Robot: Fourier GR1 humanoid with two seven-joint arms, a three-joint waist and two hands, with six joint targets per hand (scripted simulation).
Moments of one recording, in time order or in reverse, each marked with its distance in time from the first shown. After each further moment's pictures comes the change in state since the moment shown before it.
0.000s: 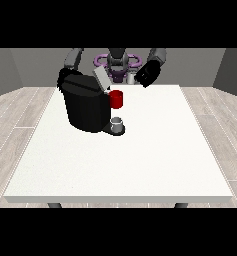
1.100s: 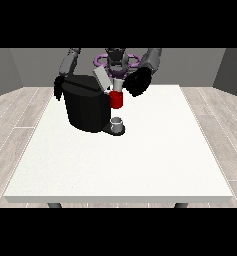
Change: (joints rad) left arm -0.279 0.086 0.158 0.036 0.080 0.028 0.115; right arm -0.114 -0.055 -0.002 0.032 -0.044 0.159 -0.129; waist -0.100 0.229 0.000
